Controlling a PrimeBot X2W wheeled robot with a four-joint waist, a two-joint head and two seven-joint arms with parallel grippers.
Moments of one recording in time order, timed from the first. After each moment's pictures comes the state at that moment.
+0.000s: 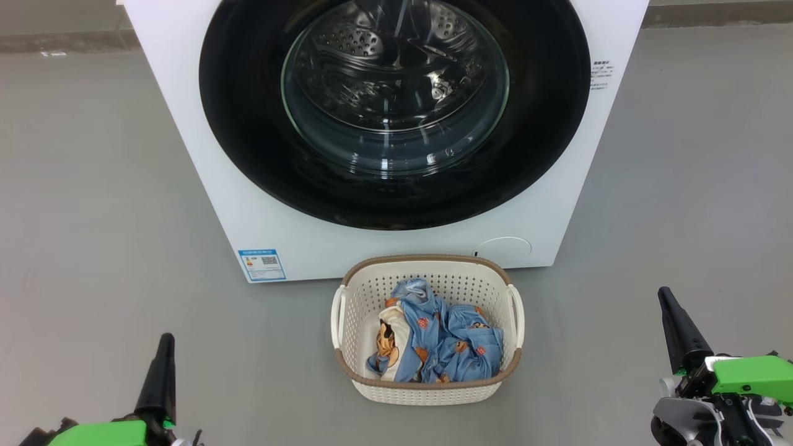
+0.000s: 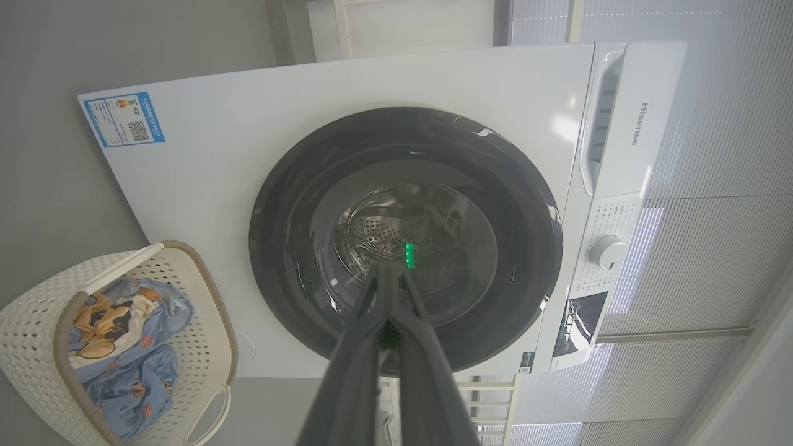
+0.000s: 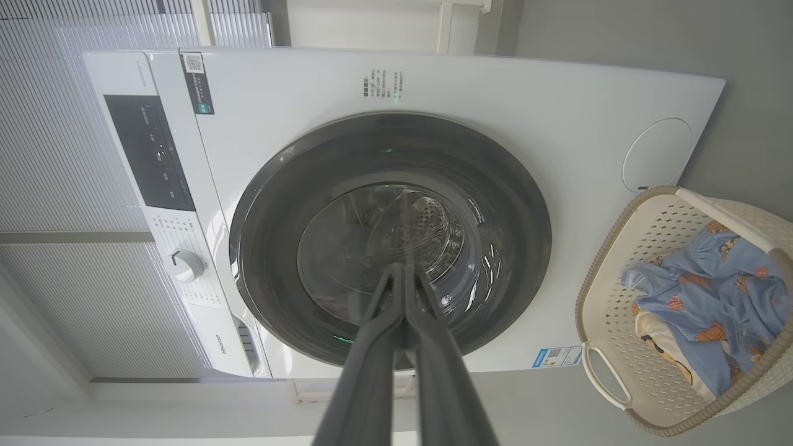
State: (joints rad) left arm -0.09 0.04 0.08 0.26 -1.62 -0.13 0.11; right arm -0.09 -0.04 -0.13 0.27 1.61 0.13 0.11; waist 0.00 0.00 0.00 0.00
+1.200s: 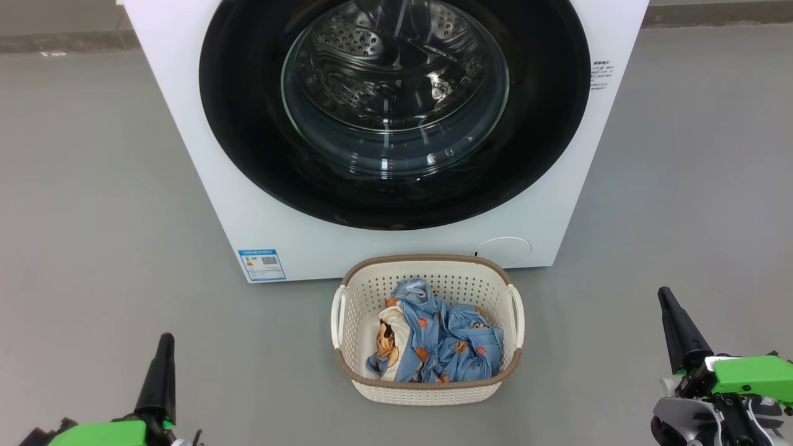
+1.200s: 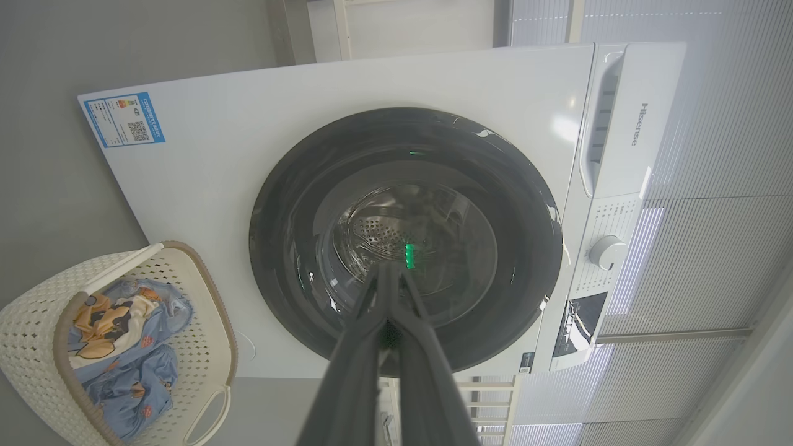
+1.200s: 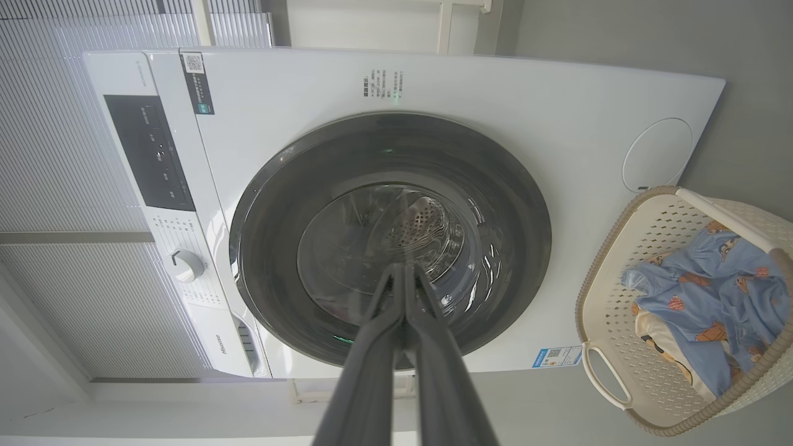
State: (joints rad) left arm -0.09 0.04 0.08 0.26 -1.62 -0.13 0.11; right arm -0.09 -0.04 -0.13 0.27 1.61 0.13 0.11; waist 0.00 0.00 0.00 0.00
